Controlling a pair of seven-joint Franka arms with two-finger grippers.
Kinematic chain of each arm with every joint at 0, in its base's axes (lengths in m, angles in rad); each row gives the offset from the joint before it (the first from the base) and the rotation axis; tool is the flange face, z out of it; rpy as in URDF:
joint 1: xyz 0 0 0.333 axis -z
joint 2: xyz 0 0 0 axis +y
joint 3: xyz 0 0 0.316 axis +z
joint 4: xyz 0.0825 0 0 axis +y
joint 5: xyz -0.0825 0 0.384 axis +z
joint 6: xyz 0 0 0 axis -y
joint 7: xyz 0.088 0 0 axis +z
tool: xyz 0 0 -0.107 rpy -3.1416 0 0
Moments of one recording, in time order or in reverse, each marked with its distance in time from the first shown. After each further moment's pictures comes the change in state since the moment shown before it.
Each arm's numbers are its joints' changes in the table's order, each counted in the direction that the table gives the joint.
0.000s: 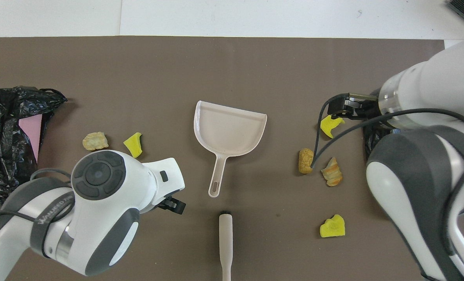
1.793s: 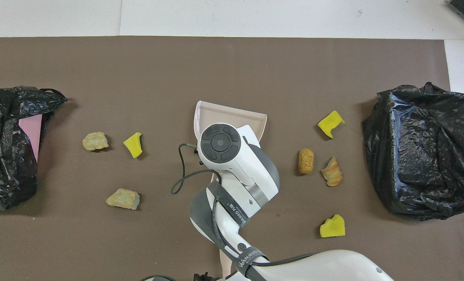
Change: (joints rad) left arm 0.639 -0.037 -0.005 0.376 -0.029 0.483 0.814; right arm -0.424 0.354 0.015 0.075 0.068 0.351 -0.535
